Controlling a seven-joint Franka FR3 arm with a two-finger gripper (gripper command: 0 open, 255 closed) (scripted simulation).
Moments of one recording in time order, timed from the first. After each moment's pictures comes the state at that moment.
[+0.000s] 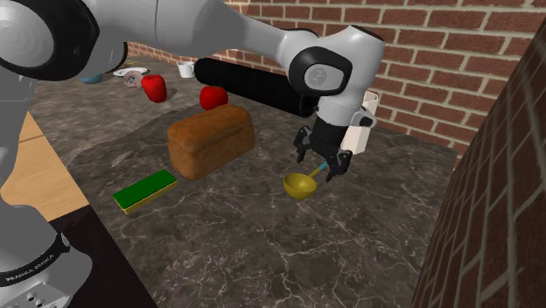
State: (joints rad) arm -0.26 0.65 -0.33 -1.30 0.29 1.75 -0.73
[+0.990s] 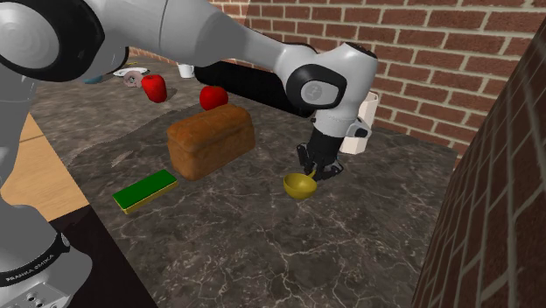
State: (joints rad) arm -0.26 0.66 -0.33 -1.36 0.29 1.82 -0.74
